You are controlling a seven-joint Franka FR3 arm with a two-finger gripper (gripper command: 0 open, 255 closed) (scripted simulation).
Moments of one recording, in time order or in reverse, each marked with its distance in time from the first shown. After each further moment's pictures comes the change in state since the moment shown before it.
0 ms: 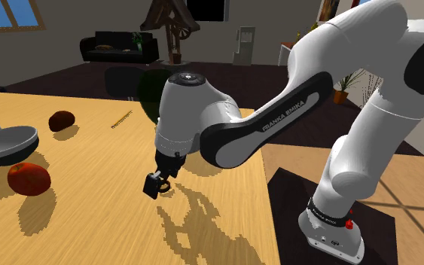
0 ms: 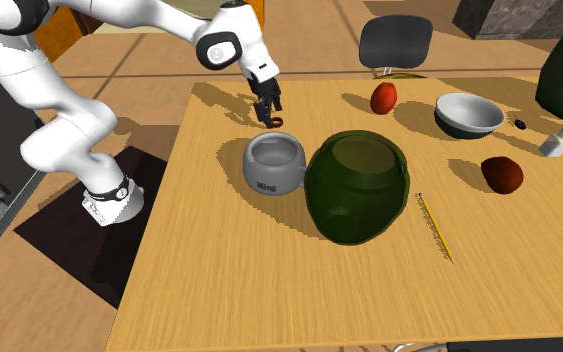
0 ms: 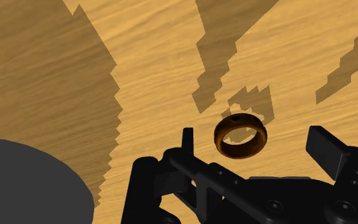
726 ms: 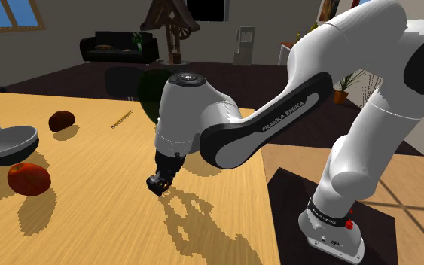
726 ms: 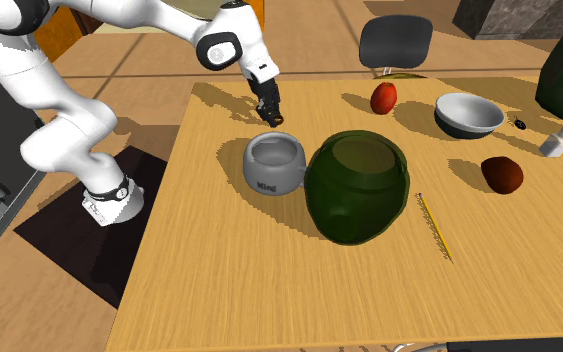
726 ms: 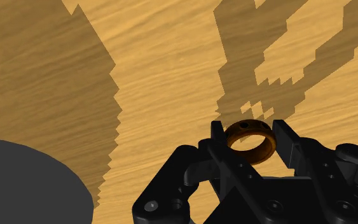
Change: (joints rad) arm 0.000 0.002 0.001 -0.001 -0.002 0.003 0.002
